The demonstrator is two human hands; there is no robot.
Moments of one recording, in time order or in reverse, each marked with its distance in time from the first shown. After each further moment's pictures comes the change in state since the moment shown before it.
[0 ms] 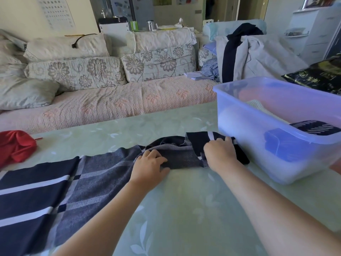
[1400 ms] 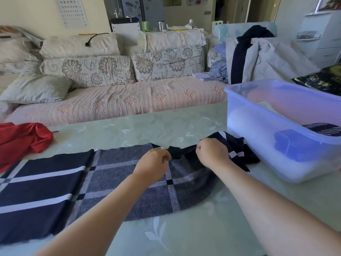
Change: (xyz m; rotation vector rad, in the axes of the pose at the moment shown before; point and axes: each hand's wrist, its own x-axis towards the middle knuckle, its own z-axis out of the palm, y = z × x) left_hand -0.017 -0.005 -0.041 -0.307 -0.077 -0.113; right_hand 0.017 -0.046 0.010 0.545 0.149 0.131
